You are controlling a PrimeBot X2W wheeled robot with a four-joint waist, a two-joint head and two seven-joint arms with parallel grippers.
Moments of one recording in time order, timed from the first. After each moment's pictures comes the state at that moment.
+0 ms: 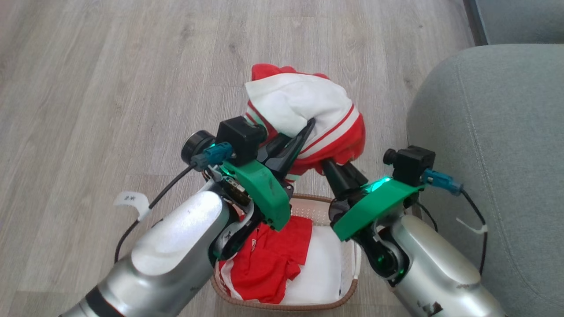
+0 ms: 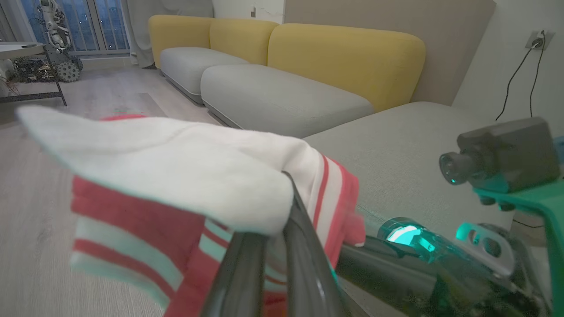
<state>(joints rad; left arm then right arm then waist) -0.63 0.22 -0.89 0.20 -0.65 0.04 -0.03 -0.44 -0.10 0.62 0.39 0.83 0.13 -0.25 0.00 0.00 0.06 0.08</state>
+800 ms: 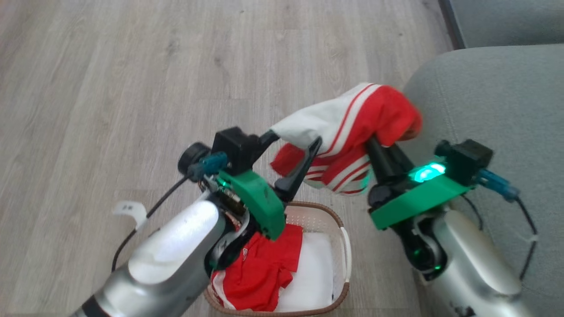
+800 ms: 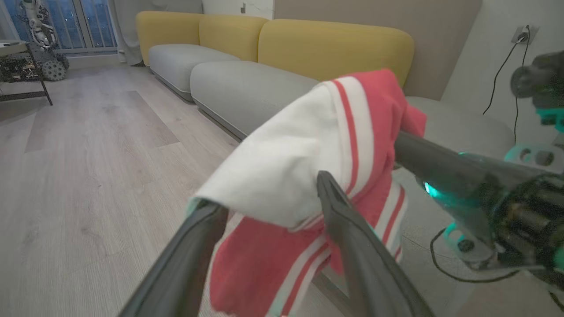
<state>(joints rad) -0.61 0.24 -0.90 0.20 -0.66 0.06 -0.04 -0.36 -0.15 0.43 0.22 0.68 0.13 -0.25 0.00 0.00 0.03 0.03</state>
